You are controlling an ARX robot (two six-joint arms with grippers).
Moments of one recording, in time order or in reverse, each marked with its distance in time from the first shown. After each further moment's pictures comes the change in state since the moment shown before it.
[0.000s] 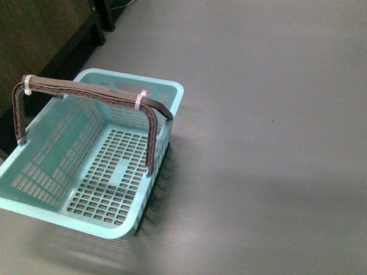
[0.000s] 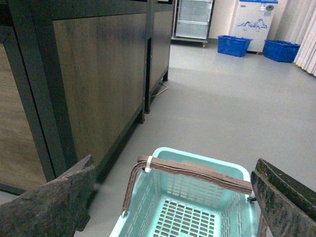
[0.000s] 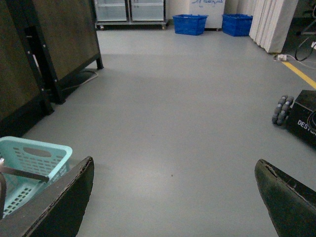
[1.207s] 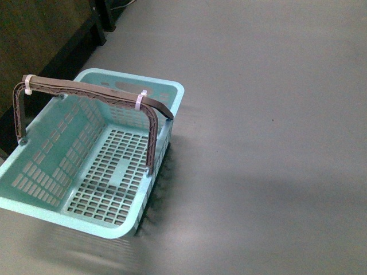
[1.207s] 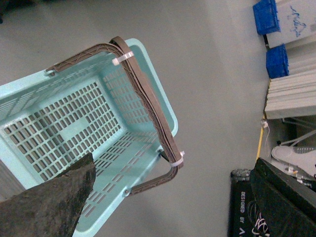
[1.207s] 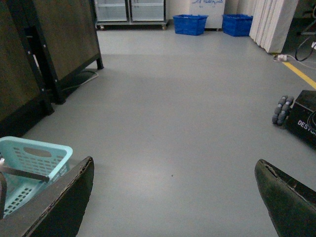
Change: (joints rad) left arm 0.147 1.417 0.438 0.403 0.238 -0.991; right arm 0.000 0.000 0.000 0.000 0.000 0.000
